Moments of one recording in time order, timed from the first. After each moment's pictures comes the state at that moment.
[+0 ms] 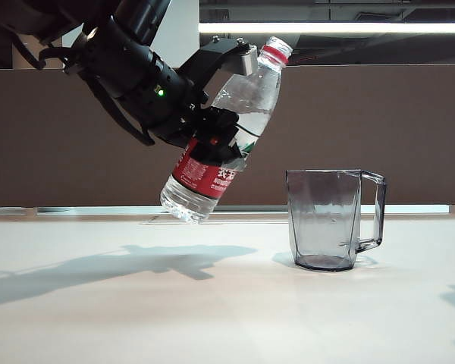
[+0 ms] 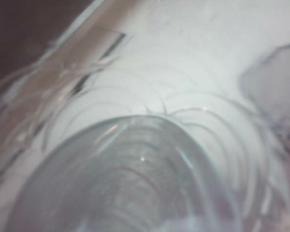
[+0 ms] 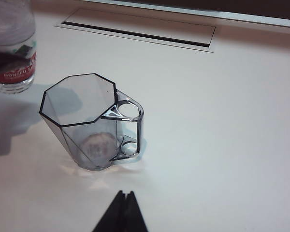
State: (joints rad) left arm -0.67 1.63 0.93 0.27 0.03 0.46; right arm 0.40 0.35 0.38 -0.38 0.07 0.03
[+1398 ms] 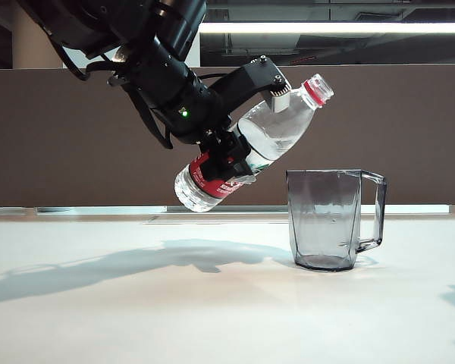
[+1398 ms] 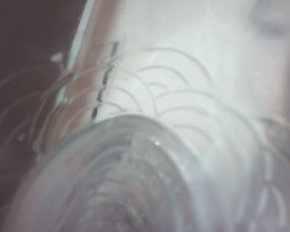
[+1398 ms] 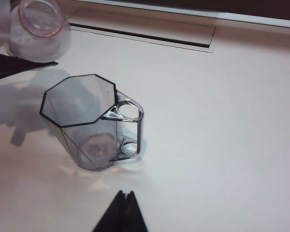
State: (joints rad) left arm -0.69 1.76 1.08 0.24 -0.03 0.91; right arm 0.40 0.35 0.38 -0.38 0.07 0.03
